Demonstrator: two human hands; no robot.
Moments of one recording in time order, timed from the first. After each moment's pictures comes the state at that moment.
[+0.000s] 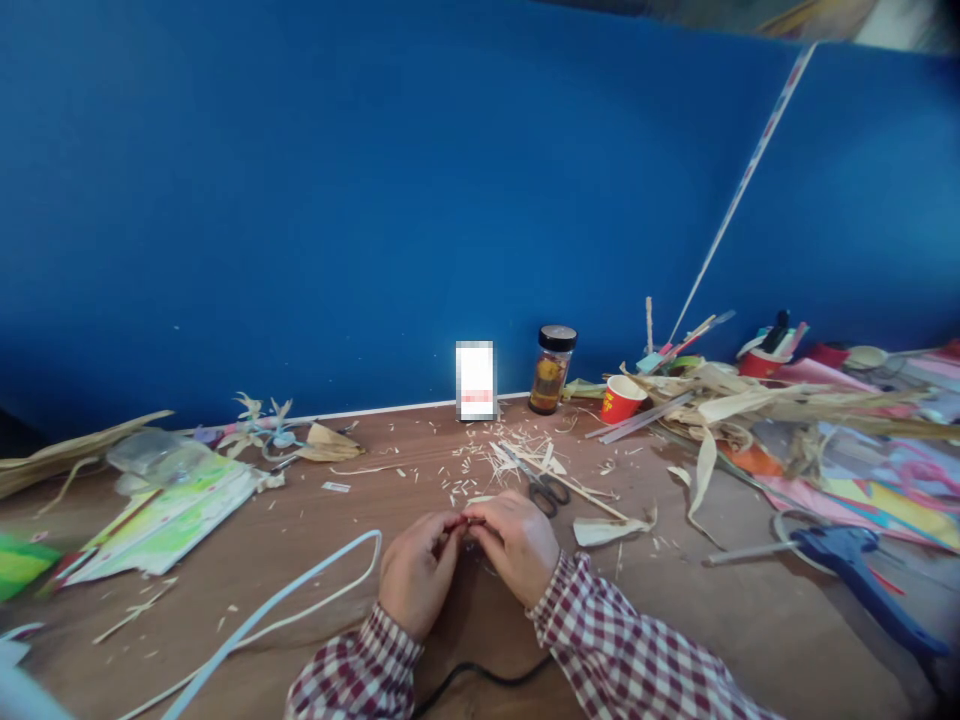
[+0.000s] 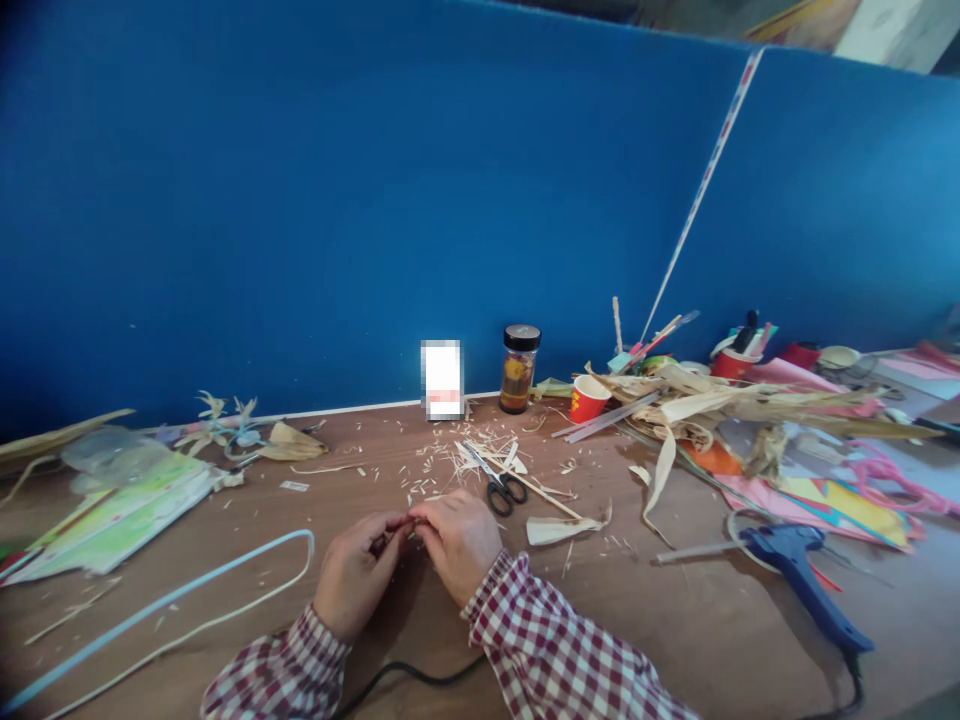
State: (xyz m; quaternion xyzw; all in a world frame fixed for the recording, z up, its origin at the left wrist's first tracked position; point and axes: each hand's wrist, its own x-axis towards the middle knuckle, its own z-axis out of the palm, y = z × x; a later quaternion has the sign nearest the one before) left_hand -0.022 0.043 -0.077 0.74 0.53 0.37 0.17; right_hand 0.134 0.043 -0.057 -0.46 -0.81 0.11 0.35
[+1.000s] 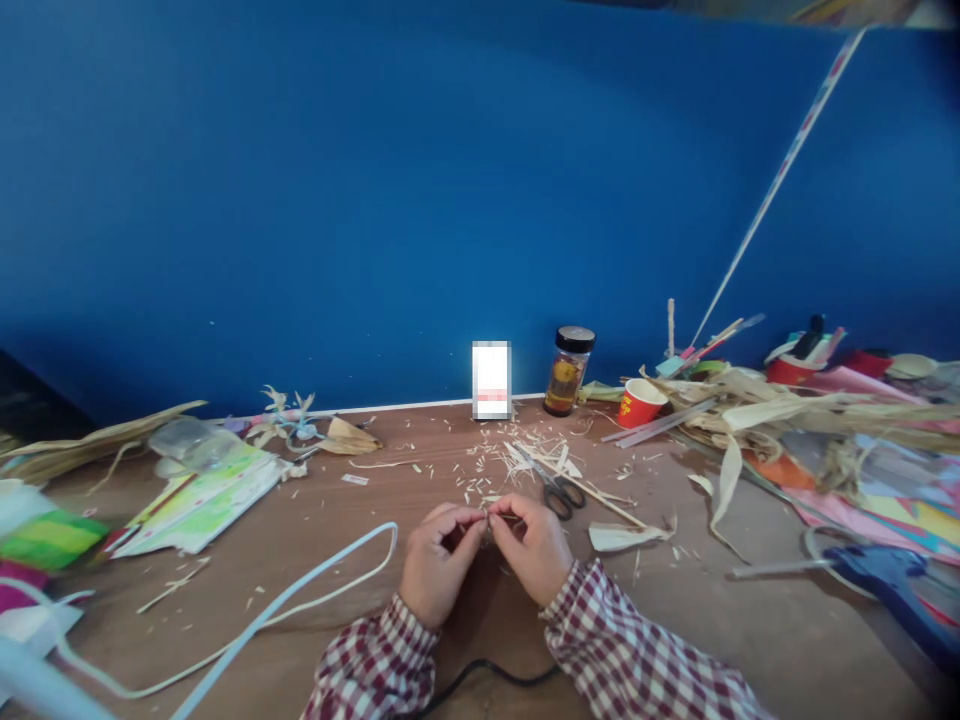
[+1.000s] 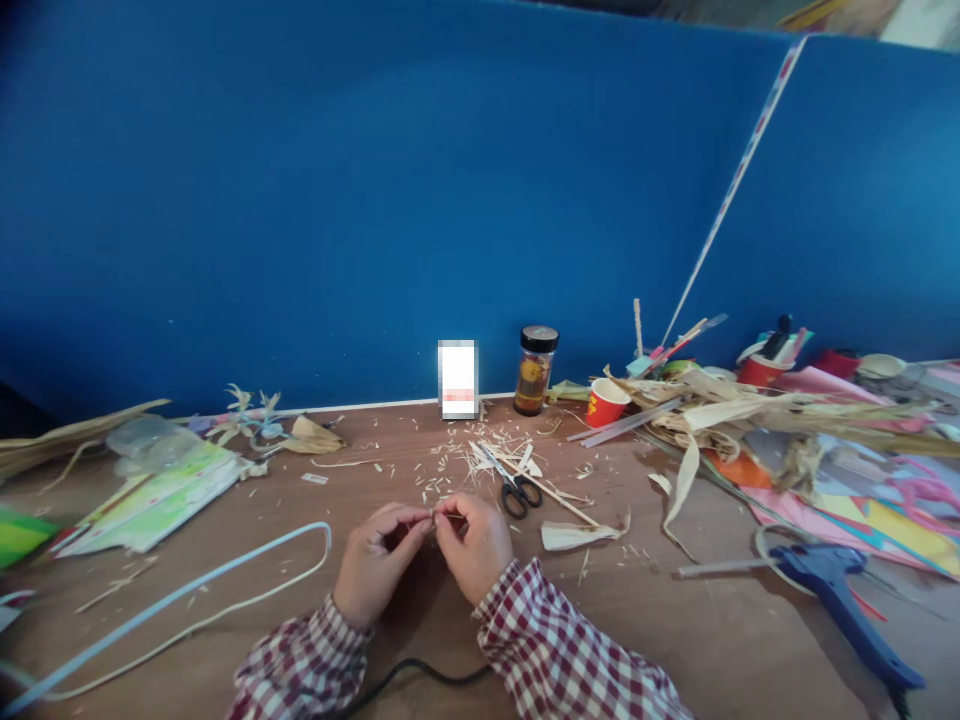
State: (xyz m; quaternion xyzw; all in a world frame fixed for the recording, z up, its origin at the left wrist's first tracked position) left_hand -0.016 0.043 -0.073 0.67 0.48 0.48 0.30; right_hand 0.125 0.043 -0.066 -0.53 -0.67 0.30 0.43
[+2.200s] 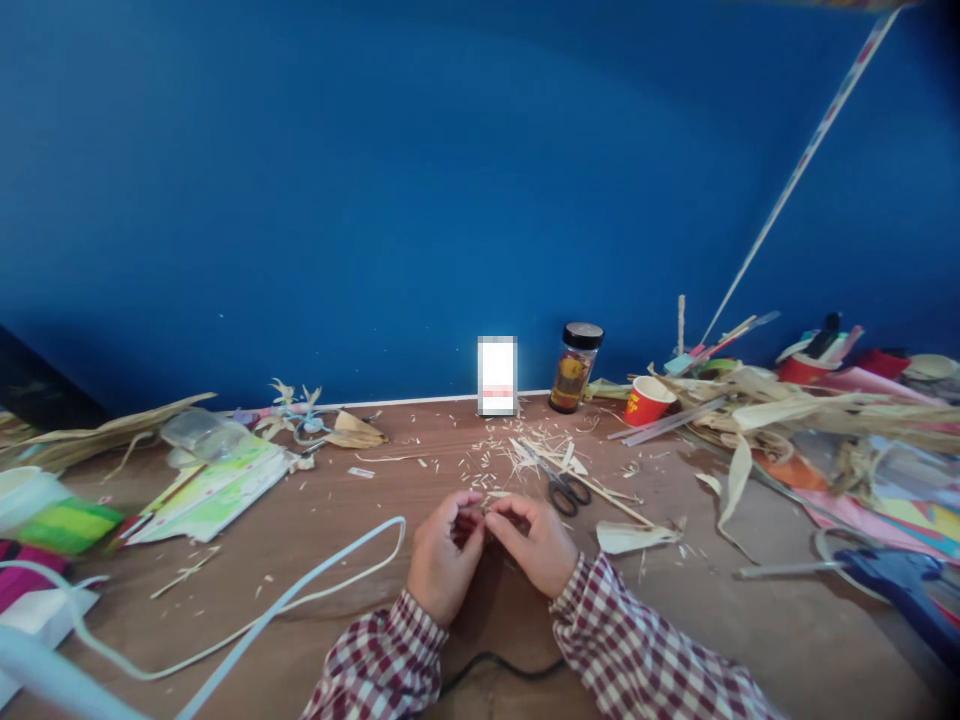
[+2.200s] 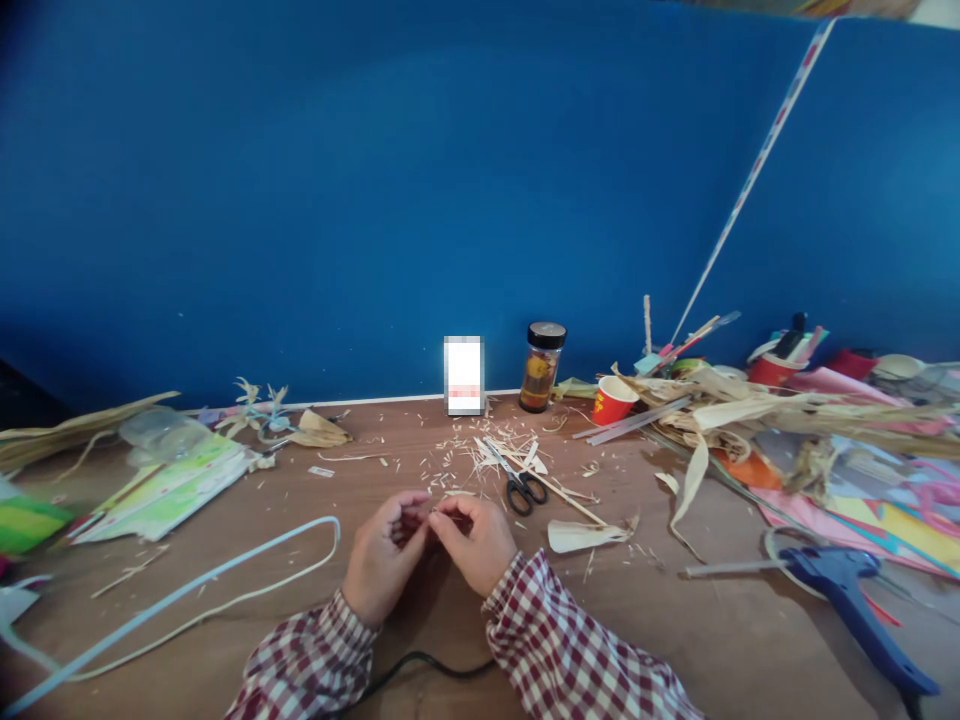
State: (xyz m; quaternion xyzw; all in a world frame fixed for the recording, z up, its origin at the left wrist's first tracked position) left_hand -0.012 0.042 -0.085 0.63 0.50 0.49 0.34; right_hand 0.126 0.044 -0.062 -0.49 -0.67 0.37 0.42
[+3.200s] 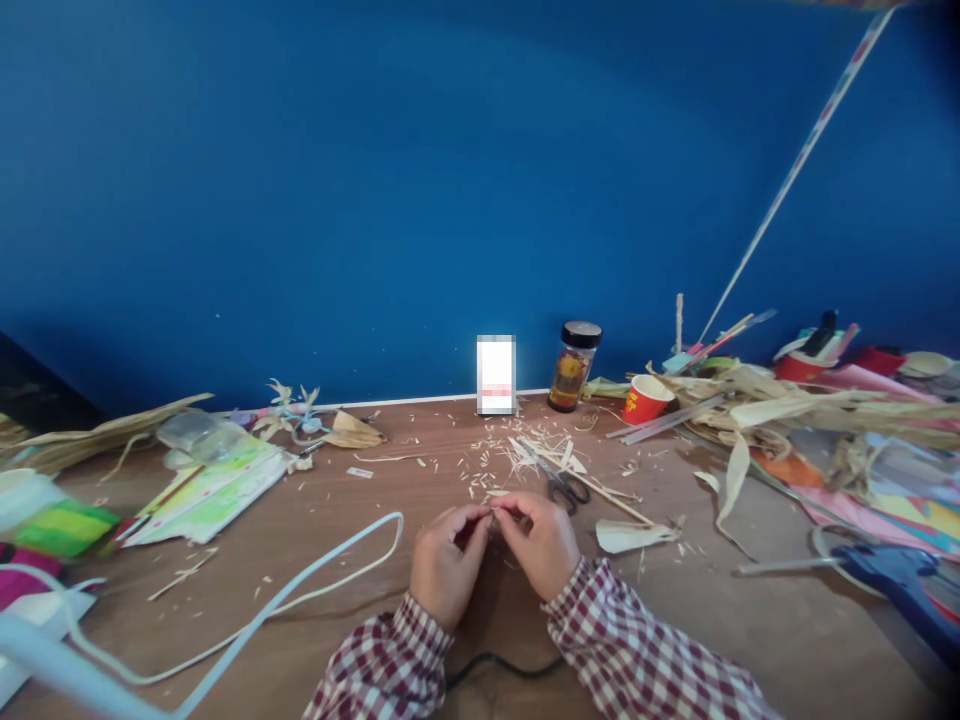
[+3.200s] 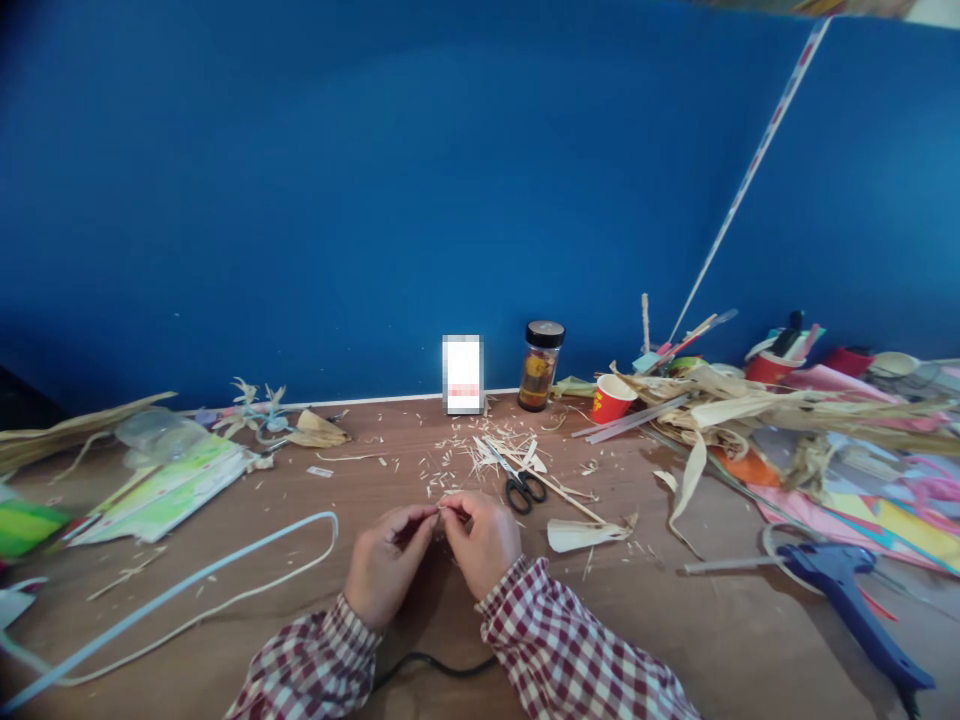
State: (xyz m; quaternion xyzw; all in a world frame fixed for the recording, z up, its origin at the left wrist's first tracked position) left_hand -0.010 0.036 -0.076 0.67 0.52 0.46 0.26; right_hand 0.126 0.043 -0.068 -0.55 -0.68 0.22 0.44
